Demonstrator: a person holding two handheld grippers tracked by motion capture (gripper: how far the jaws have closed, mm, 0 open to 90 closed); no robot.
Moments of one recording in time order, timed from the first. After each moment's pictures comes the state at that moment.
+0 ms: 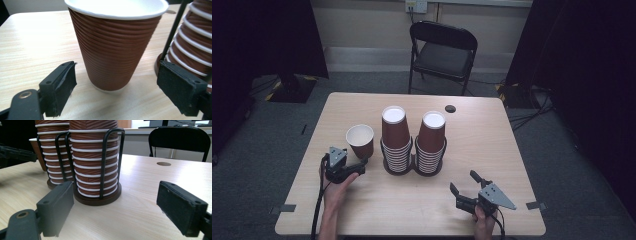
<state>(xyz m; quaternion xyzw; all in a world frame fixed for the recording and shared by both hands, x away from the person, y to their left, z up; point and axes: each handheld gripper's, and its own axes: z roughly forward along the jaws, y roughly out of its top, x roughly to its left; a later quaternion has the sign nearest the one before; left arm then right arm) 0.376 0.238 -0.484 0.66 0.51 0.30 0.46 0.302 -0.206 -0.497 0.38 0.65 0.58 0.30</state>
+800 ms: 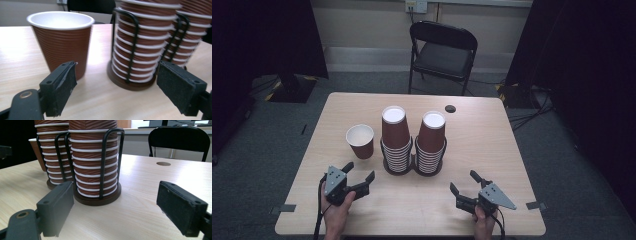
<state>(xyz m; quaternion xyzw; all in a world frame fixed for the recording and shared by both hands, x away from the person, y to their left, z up) 0.306 0.211 -0.474 0.66 0.45 0.29 0.53 0.303 -0.206 -0.497 0.38 0.65 0.58 0.30</state>
